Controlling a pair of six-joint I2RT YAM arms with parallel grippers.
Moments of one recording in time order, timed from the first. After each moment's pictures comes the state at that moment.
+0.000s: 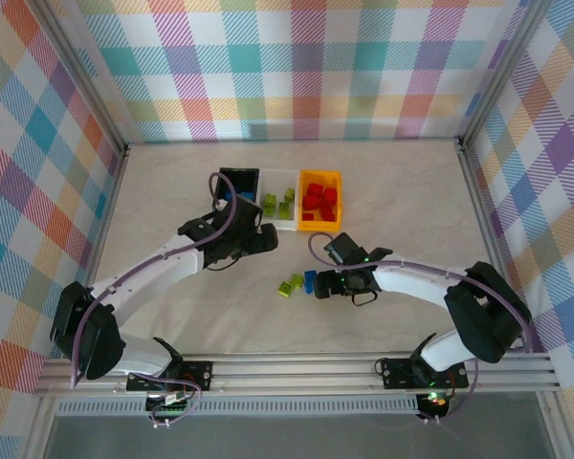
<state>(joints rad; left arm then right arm) -0.66 1.36 1.07 -0.69 -0.17 -0.76 0.74 1.49 0.74 -0.48 -0.01 0.52</state>
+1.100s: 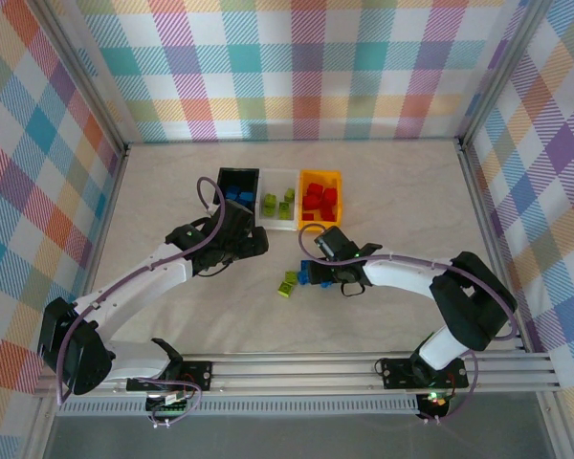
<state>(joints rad) -0.66 1.28 1.03 -0.75 -0.23 -0.77 0.76 1.56 0.80 -0.34 0.11 0.52</state>
